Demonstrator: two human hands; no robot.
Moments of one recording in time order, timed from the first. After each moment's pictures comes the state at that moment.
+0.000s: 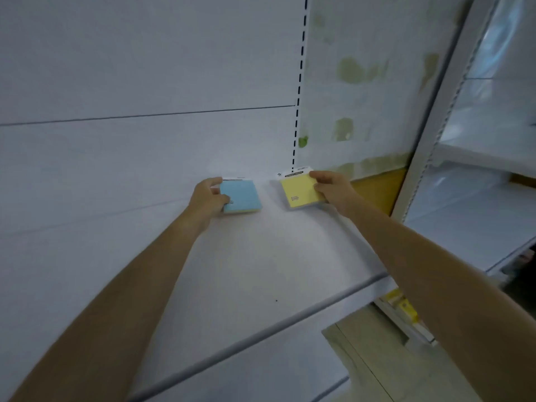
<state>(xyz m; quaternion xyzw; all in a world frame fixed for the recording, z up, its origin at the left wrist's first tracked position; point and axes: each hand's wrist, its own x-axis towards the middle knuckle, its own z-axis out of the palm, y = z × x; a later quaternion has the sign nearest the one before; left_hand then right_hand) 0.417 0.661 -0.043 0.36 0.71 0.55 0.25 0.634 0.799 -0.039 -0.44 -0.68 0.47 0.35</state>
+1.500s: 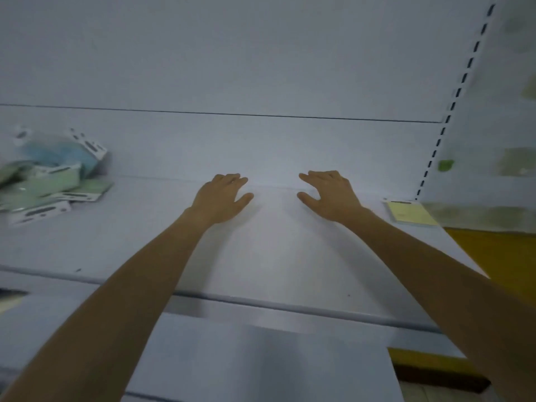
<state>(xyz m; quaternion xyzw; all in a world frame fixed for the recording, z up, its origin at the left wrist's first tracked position) 0.372 0.469 -0.027 0.39 0.91 0.10 -0.13 0.495 0.680 -0.025 -0.12 -0.97 0.05 0.21</state>
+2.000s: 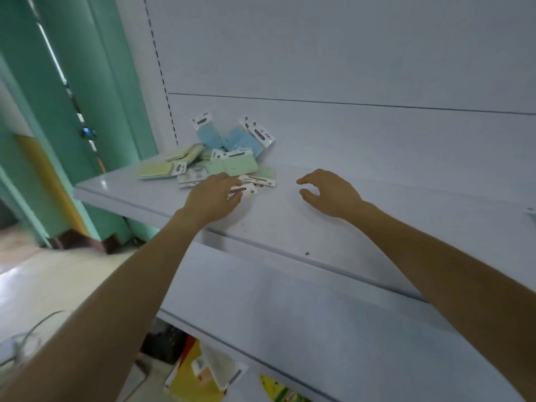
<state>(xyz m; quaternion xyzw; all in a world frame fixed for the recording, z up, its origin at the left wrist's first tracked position) 0.255 0.136 -0.031 0.25 0.95 0.11 -0.15 0.315 0.379 -0.029 0.04 -0.98 0.15 0.16</state>
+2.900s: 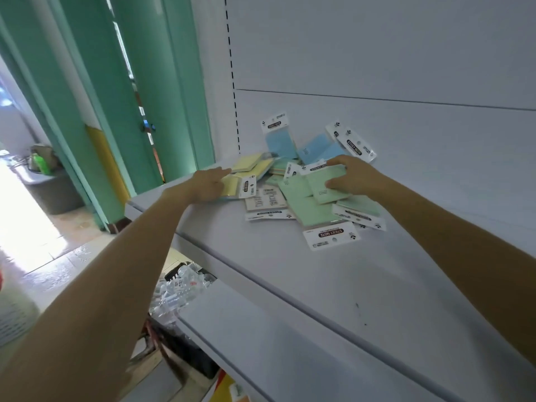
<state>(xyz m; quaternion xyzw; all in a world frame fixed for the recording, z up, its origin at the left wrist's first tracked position) 0.044 -0.014 -0.034 0.14 0.98 0.11 0.00 0.093 0.289 -0.013 -0.01 -0.95 0.30 0.06</state>
